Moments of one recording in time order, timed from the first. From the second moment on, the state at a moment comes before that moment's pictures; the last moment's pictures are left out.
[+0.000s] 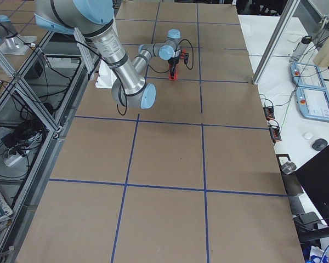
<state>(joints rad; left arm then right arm) -1.48 -1.44 -1.76 -1.46 -2.32 0.09 0.42 -0.73 1.45 -1.57 1.84 1.33</state>
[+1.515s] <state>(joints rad) -1.48 -1.44 -1.77 -1.46 -2.31 0.09 0.50 -0.72 1.48 -1.57 1.89 1.25</state>
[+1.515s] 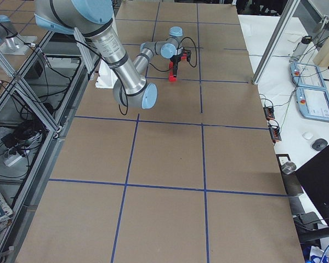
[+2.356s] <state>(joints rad) -1.40 -1.63 -1.83 -1.46 -2.32 0.05 0.88 -0.86 1.50 -1.66 2.15 0.69</state>
